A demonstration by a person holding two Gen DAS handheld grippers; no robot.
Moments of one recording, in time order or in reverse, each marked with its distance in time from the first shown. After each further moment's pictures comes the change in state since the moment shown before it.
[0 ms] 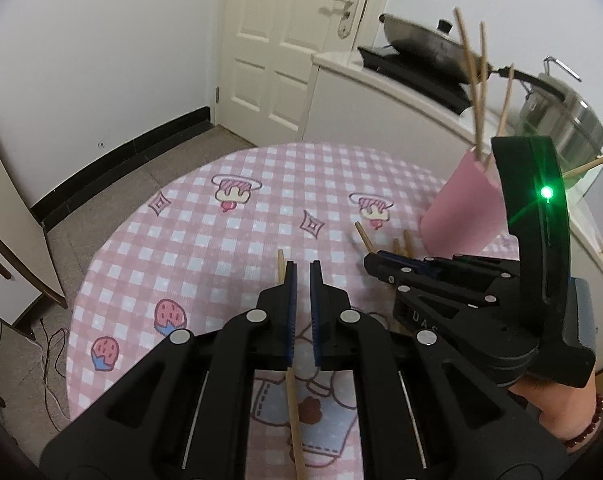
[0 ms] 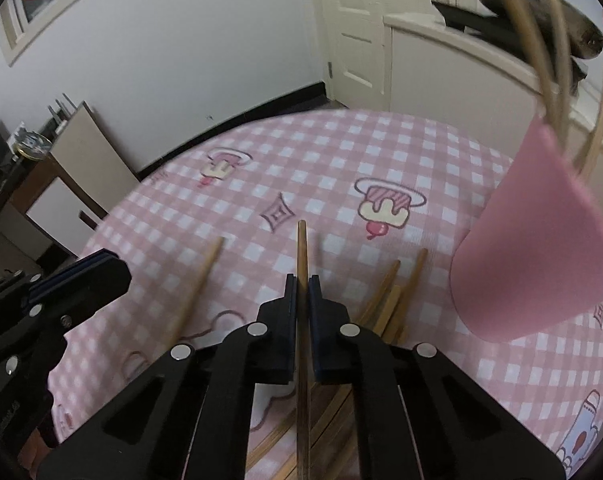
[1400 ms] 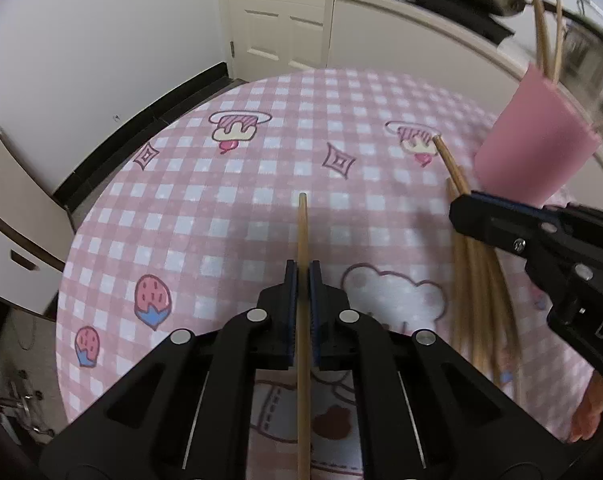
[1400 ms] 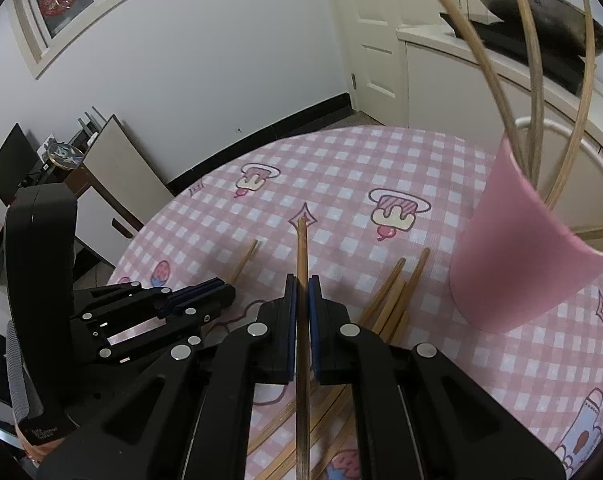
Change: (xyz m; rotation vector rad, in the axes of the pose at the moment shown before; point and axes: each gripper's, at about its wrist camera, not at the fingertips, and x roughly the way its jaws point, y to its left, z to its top) left arm 0.066 -0.004 -0.015 0.046 0.197 0.119; right arm -0.027 -0.006 -0.002 0.002 -0.034 0.116
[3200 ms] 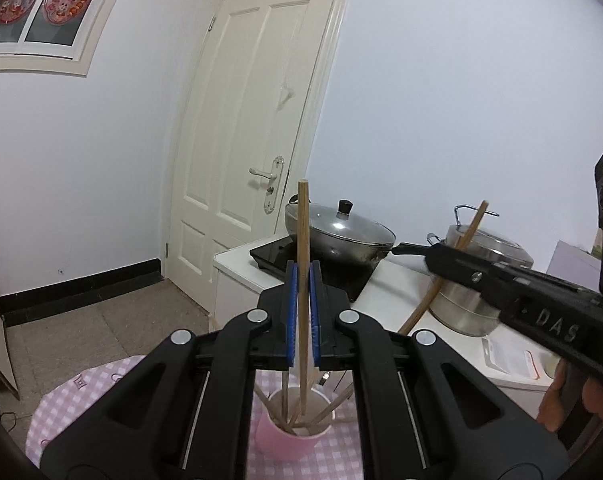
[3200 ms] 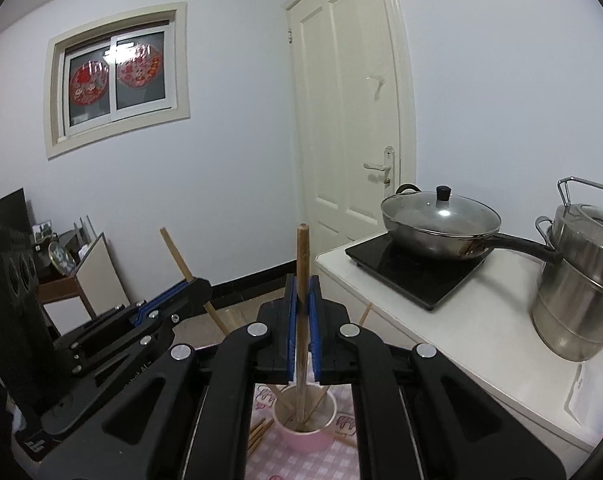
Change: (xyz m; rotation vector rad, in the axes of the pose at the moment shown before) left arm -0.204 -0.134 0.094 -0.051 -0.773 -0.234; right arm -0.241 -0.061 0.071 -0.107 -0.562 -0.152
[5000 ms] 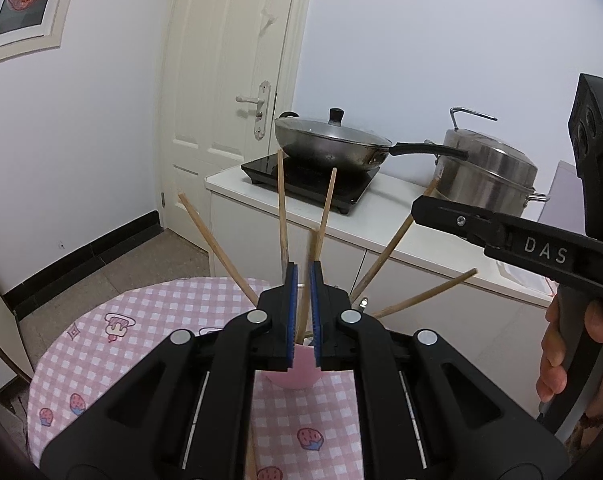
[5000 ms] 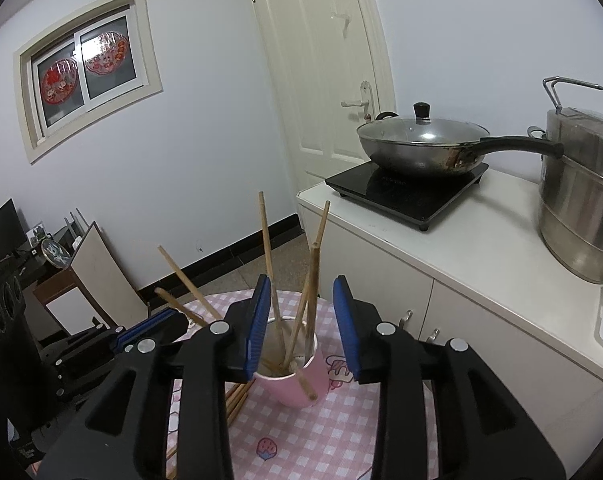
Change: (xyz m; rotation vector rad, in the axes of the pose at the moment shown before) left arm 0.007 -0.003 -0.072 0.102 0.238 -0.017; right arm 0.016 -0.035 -0.062 0.135 0.153 -0.007
